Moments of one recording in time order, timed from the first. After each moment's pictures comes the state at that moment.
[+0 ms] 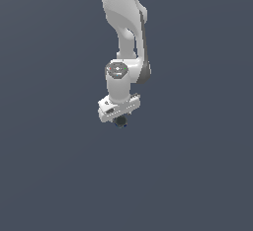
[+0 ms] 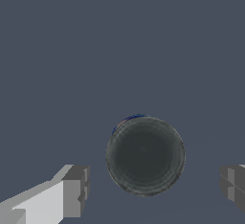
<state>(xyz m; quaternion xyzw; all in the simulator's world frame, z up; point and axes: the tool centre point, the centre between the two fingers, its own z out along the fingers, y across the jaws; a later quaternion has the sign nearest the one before) -0.051 -0.029 0.063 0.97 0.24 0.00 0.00</state>
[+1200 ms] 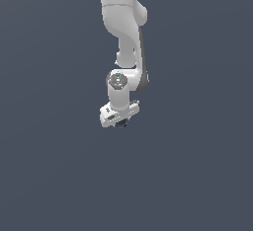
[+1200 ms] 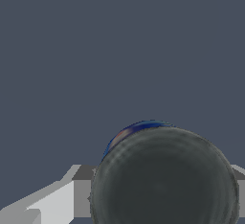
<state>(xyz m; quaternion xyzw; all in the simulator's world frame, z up) -0.052 -0.030 0.015 0.97 0.24 0.00 0.00</state>
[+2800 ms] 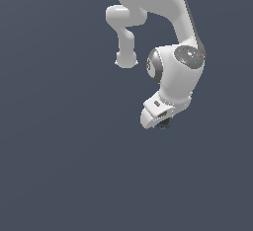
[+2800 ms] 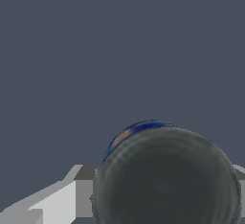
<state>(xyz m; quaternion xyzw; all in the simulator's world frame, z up) 0.031 0.144 0.161 0.97 0.24 0.00 0.00</state>
